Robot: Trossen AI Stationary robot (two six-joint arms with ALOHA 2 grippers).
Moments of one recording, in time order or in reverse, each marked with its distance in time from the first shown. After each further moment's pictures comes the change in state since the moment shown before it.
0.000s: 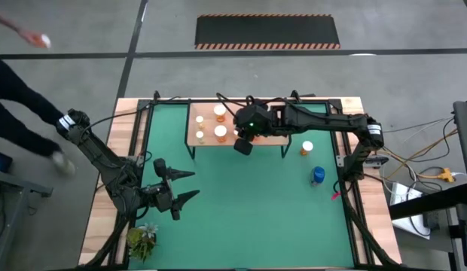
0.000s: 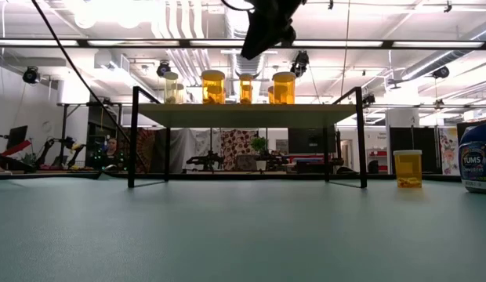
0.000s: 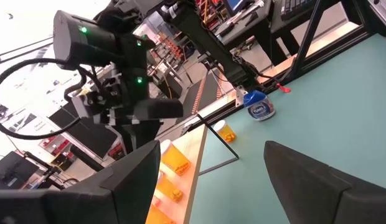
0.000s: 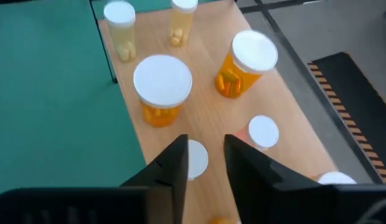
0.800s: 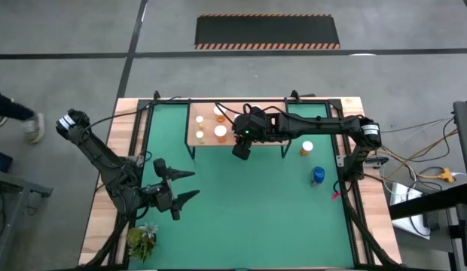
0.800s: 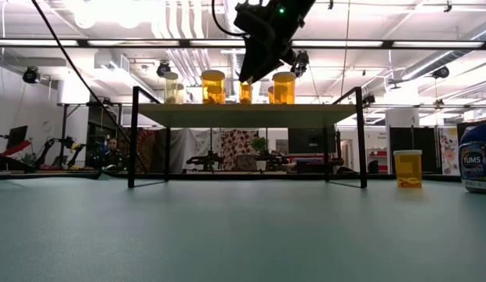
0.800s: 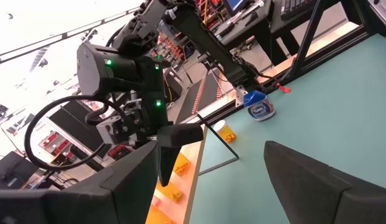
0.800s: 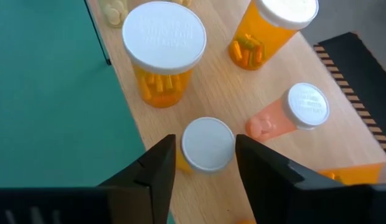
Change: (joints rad) left arm 0.000 0.000 0.000 0.000 0.000 0.000; right arm 0.000 0.022 -0.140 0.107 0.000 0.054
